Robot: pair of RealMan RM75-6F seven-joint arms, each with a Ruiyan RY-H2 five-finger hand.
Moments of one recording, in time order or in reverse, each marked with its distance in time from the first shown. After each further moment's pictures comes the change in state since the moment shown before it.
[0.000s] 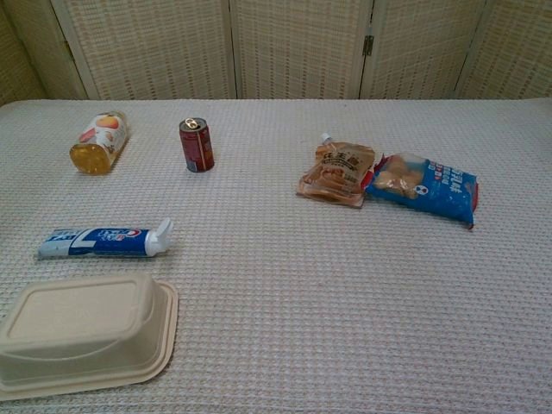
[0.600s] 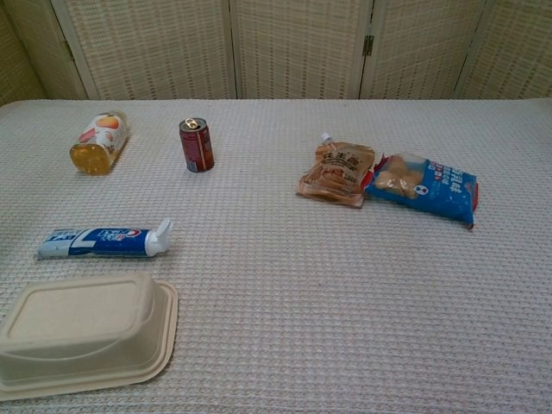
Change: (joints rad) left arm -0.052 -0.017 -0.009 0.006 0.039 -0.038 -0.032; right arm -0.014 0.012 0.001 -0.008 0.000 0.024 0.013
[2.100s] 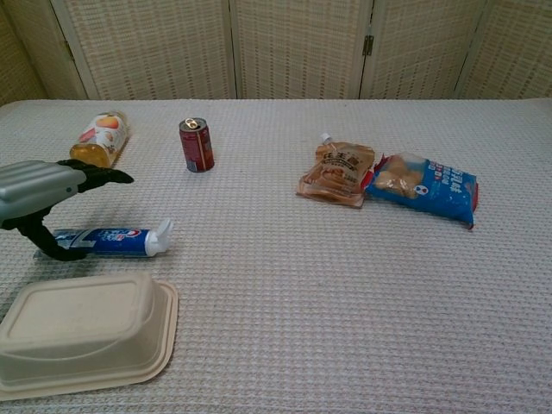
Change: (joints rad) left arm -0.356 -0.276 -0.012 0.267 -0.152 -0.454 0.142; right arm -0.010 0.001 0.008 0.031 0.007 0.007 0.053
